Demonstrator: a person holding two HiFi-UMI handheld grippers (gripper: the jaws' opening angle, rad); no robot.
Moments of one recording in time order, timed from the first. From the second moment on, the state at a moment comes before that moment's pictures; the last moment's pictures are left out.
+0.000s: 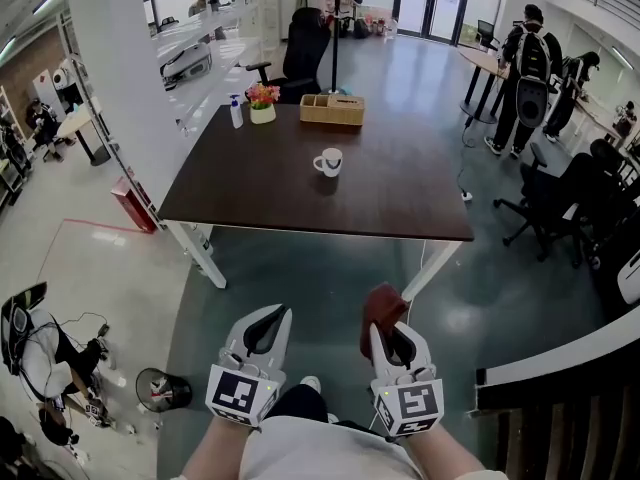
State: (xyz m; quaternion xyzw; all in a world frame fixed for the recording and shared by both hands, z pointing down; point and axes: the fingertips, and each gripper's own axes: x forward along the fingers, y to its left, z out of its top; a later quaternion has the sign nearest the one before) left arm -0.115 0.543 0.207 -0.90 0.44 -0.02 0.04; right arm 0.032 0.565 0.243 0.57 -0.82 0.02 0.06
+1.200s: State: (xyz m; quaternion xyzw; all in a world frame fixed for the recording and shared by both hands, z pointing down) left arm -0.157 0.095 0.313 -0.92 0.38 -0.07 -0.05; right arm 0.021 0.135 0.311 0.62 -0.77 0.07 0.12
